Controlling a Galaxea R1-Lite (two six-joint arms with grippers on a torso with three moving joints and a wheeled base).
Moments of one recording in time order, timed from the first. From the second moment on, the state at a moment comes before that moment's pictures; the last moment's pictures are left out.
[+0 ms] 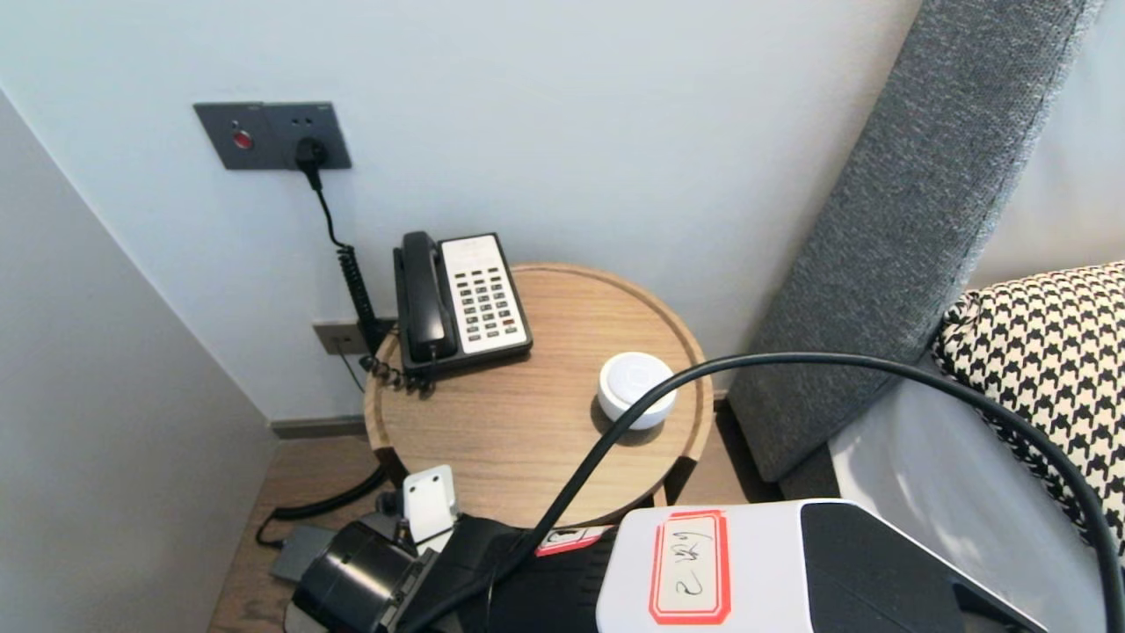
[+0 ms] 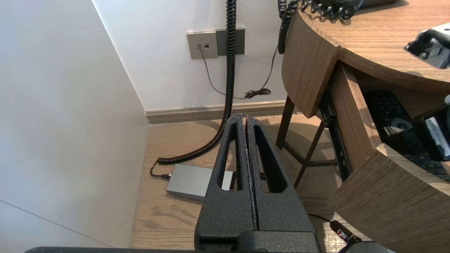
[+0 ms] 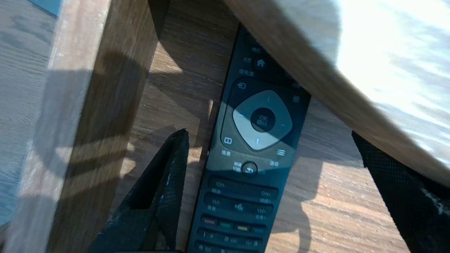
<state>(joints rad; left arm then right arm) 0.01 0.00 0.00 -0.03 -0.01 0.05 1.20 2.45 -1.93 0.56 -0.66 0.65</state>
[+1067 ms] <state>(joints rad) 0.01 0.00 0.00 -0.03 -0.01 0.05 1.20 2.45 -1.93 0.53 -0.67 0.68</state>
